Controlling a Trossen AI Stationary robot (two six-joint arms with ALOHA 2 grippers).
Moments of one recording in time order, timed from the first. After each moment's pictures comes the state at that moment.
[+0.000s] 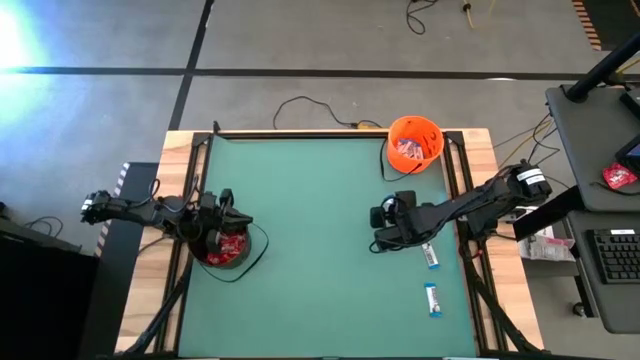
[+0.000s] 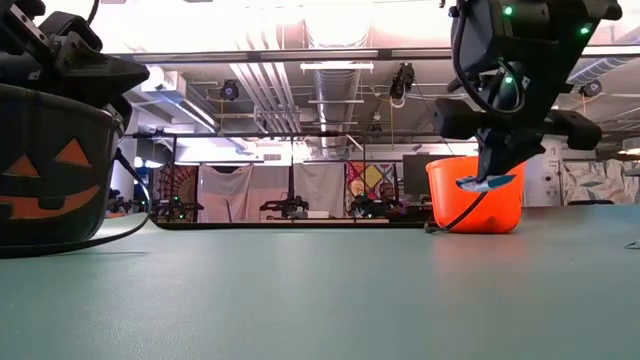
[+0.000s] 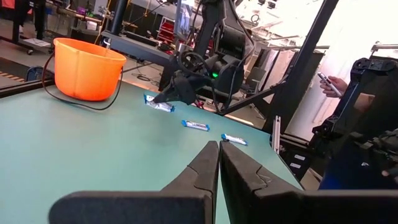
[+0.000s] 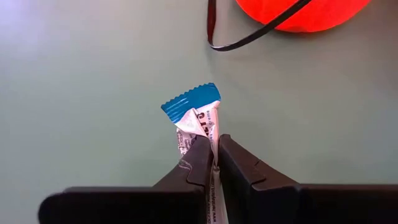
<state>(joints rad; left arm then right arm) -0.19 0.03 0.01 0.07 -0.17 -0.35 0.23 1.57 0.91 -0.96 0.72 1.76</state>
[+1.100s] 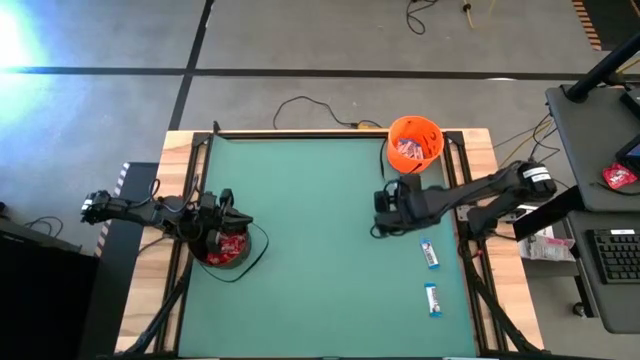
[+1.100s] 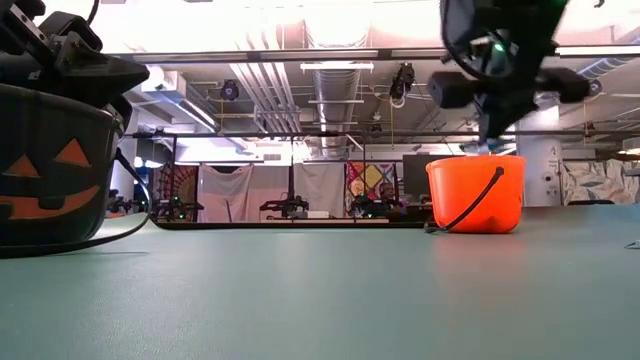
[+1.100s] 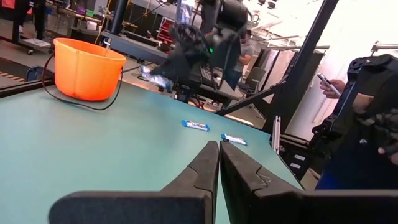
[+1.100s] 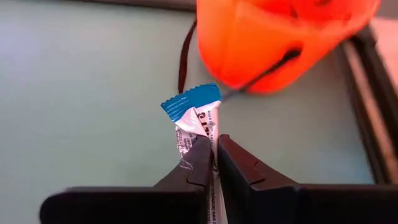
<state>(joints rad) -0.19 0.03 0.01 0.07 -0.17 -0.35 0.15 1.52 1.08 -1.26 0.77 1.70</state>
